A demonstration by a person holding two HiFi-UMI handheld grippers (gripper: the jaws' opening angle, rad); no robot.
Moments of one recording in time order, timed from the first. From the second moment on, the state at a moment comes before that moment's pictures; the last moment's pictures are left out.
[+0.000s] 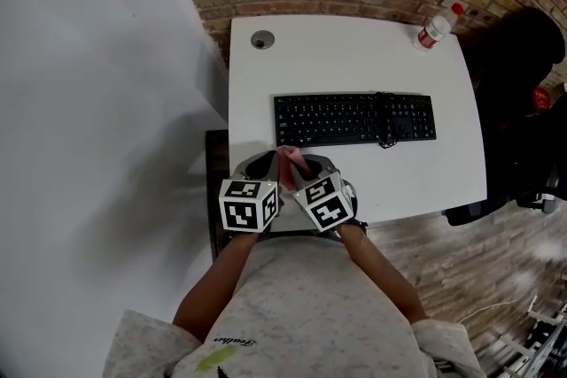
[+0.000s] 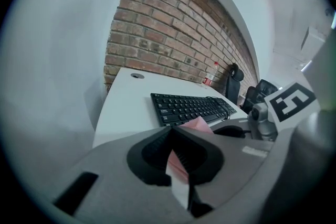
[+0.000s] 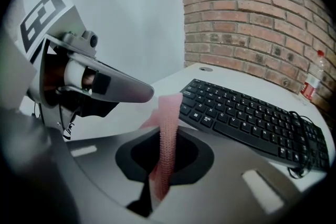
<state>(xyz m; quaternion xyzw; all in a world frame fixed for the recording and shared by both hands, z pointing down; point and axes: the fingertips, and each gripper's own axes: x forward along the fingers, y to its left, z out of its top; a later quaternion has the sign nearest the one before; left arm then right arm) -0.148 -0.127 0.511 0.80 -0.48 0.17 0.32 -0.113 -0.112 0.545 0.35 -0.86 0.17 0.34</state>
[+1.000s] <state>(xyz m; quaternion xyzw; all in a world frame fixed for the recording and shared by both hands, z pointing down) -0.099 -0.125 0.506 0.82 -0.45 0.18 0.31 -0.058 -0.111 0.545 0.39 -0.84 0.19 0.33</state>
